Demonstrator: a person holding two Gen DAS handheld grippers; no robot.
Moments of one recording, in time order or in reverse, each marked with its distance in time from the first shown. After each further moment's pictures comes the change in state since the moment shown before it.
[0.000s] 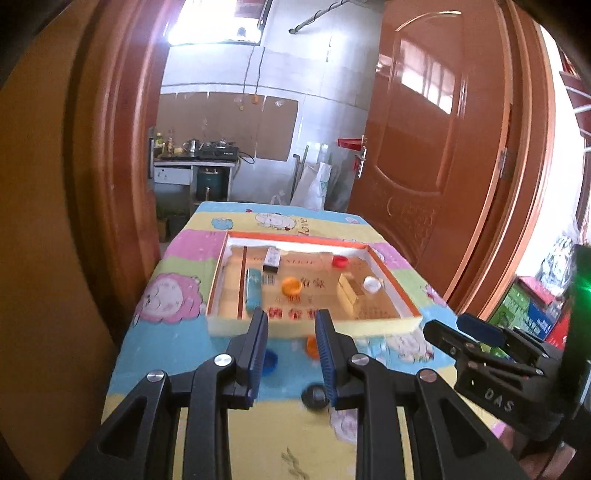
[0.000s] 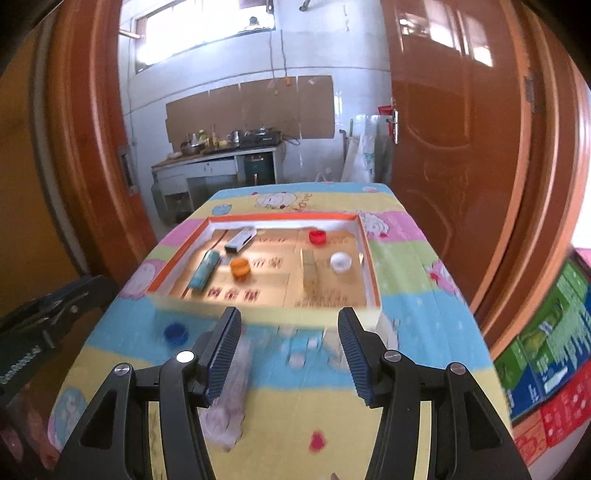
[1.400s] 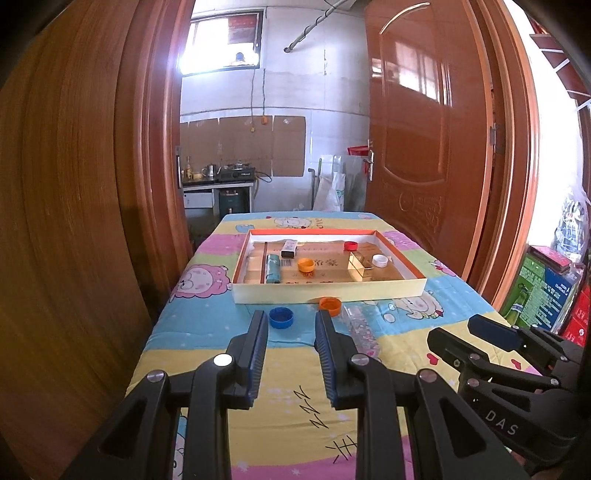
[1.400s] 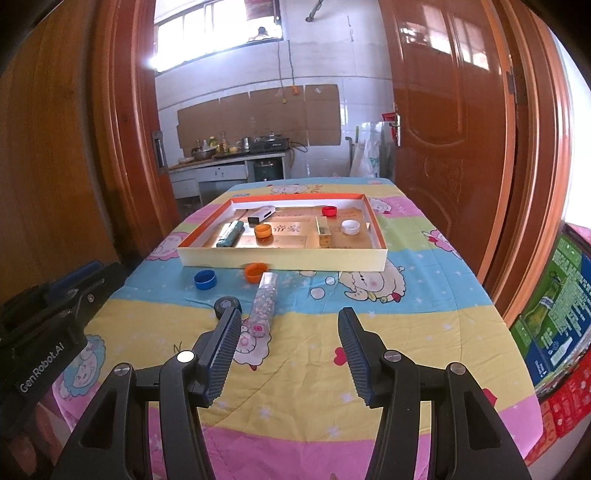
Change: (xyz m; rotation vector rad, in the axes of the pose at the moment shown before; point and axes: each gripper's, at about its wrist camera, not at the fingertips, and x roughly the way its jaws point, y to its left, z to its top) left arm -0.049 -0.021 -0.058 0.093 -0.077 0.120; right arm -0.040 0.014 -0.069 -0.011 -0.046 0.025
